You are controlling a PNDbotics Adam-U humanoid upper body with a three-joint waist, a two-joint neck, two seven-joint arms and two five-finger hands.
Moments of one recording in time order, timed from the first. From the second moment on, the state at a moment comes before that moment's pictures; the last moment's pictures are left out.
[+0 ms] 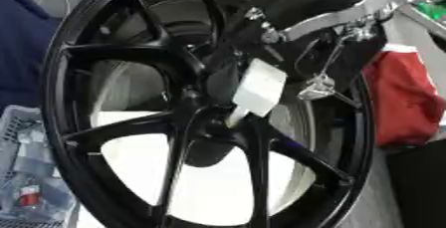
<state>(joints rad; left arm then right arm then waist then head) -0.39 0.42 0.06 -1.98 0.47 0.03 -0.07 -1.05 -1.08 0.54 -2.00 0.18 -0.15 0.91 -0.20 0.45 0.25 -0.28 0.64</state>
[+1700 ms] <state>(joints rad) -0.40 0.42 0.05 -1.98 0.47 0.04 -0.09 -1.06 -1.05 0.54 -2.00 0.08 -0.07 0.82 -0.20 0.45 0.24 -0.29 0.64</state>
